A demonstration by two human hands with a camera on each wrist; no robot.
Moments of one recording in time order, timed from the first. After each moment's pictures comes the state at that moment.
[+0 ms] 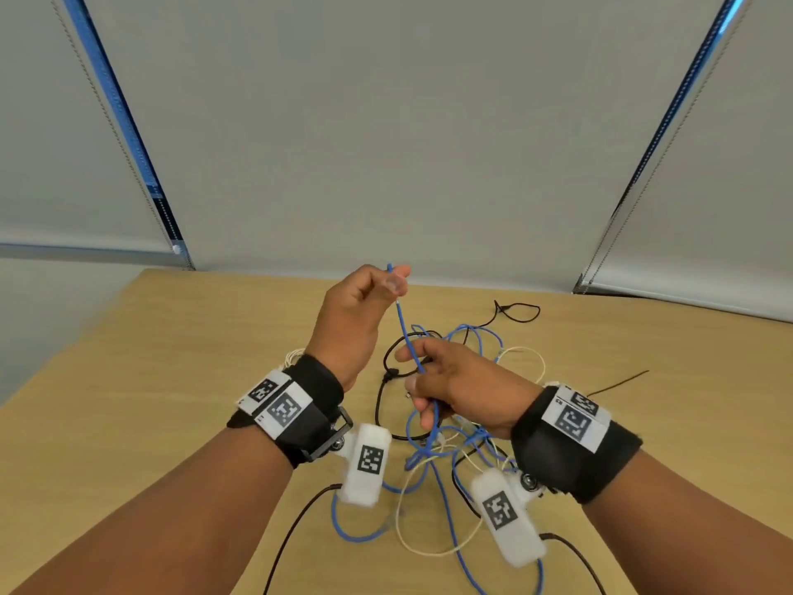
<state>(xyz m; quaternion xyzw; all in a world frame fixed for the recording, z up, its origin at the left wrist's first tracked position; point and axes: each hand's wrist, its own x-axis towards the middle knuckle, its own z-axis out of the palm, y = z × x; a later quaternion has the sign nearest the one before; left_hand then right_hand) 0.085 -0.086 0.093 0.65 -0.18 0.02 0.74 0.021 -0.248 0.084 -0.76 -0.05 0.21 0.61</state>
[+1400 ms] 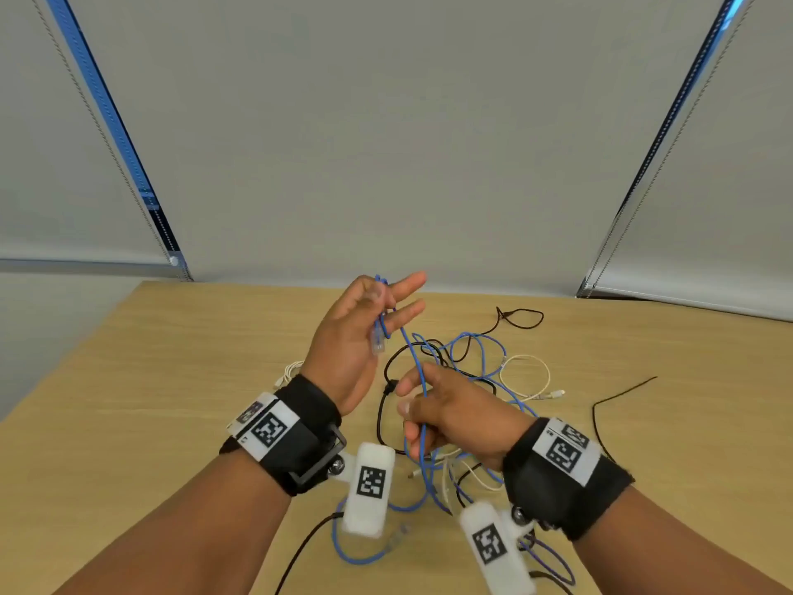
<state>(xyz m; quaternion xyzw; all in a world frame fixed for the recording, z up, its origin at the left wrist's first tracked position) 0.084 -0.085 0.096 0.51 -0.21 -0.10 0.83 0.020 -0.242 0.066 -0.74 -0.02 0.22 0.63</state>
